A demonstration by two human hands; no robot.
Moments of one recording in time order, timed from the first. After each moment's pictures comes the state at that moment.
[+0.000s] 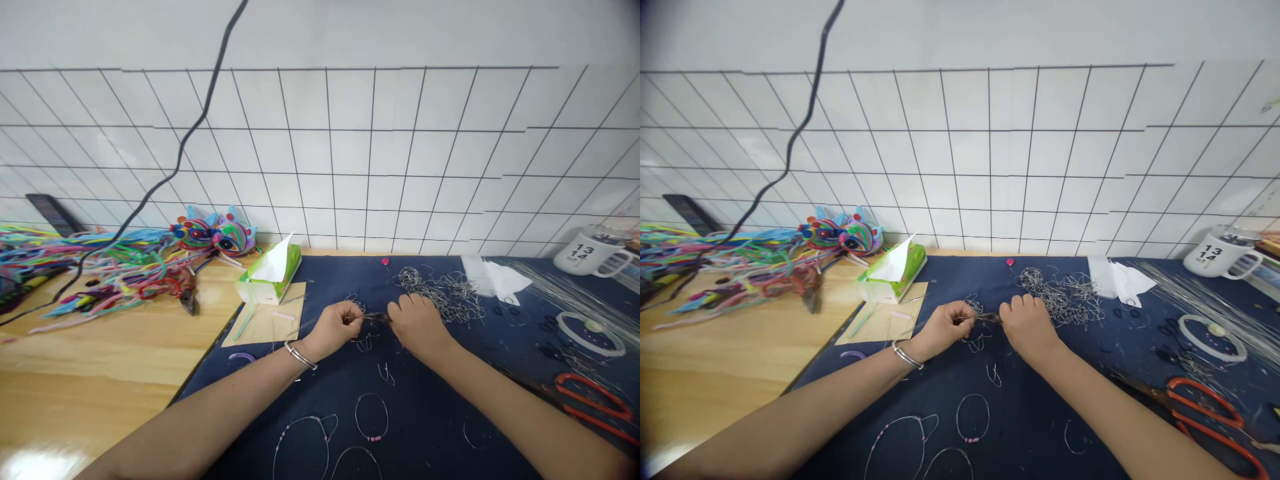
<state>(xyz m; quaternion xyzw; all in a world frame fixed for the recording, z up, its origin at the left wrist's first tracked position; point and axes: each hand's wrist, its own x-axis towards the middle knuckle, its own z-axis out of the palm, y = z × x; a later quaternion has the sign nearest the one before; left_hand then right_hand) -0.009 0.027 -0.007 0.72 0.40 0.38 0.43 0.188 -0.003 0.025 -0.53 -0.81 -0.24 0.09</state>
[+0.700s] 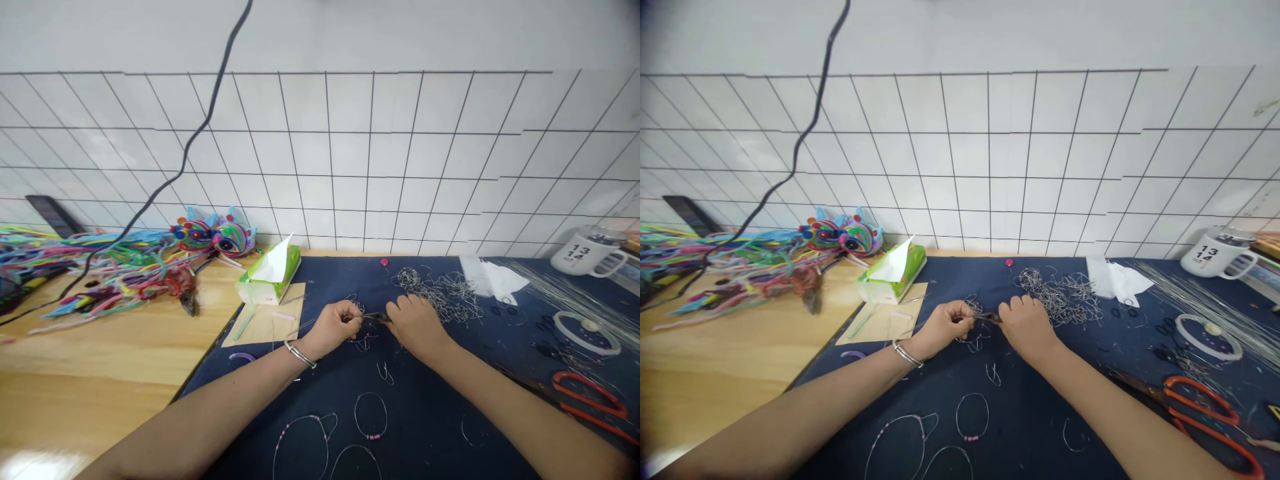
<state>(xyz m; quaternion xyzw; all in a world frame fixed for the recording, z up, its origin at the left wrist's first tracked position) -0.009 0.029 -0.013 0.67 0.40 0.38 0.49 0.188 -0.003 0.024 -0.54 -0.81 -0.21 0.09</state>
